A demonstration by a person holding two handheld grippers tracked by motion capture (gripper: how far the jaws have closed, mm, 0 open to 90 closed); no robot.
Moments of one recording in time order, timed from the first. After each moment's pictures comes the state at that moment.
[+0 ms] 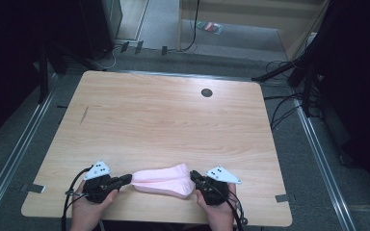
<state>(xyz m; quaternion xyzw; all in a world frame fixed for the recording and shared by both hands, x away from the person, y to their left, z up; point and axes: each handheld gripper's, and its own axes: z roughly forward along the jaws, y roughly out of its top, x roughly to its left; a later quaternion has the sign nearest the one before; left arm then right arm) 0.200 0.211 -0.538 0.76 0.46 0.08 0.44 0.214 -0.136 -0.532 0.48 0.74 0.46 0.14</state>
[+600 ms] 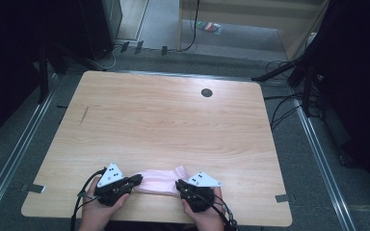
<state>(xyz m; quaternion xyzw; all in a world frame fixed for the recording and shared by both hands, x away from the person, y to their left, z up) 0.199 0.178 -0.544 0.79 0.41 0.11 0.44 0.201 -0.098 -0.542 0.43 0.79 0.42 0.11</state>
